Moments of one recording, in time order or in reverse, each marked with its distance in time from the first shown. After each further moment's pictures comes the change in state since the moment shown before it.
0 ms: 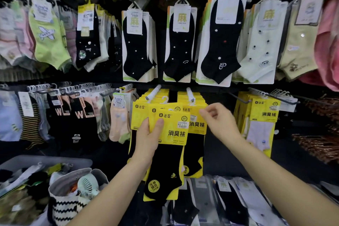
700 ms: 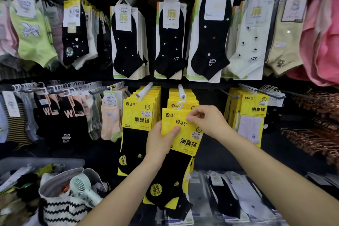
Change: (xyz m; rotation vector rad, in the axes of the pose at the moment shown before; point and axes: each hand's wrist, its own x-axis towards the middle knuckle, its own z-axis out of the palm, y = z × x) left_hand -0.017 -0.011 0.041 0.121 -0.080 -0.050; right_hand -0.006 -0.013 -0.009 -0.116 -0.220 -0.072
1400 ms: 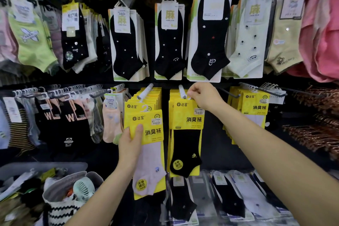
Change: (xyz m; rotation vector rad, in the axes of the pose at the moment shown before) left_hand 0.007 -0.008 -0.068 0.012 0.187 0.086; right_hand 0.066 -0.019 -0.012 -0.113 0.098 0.020
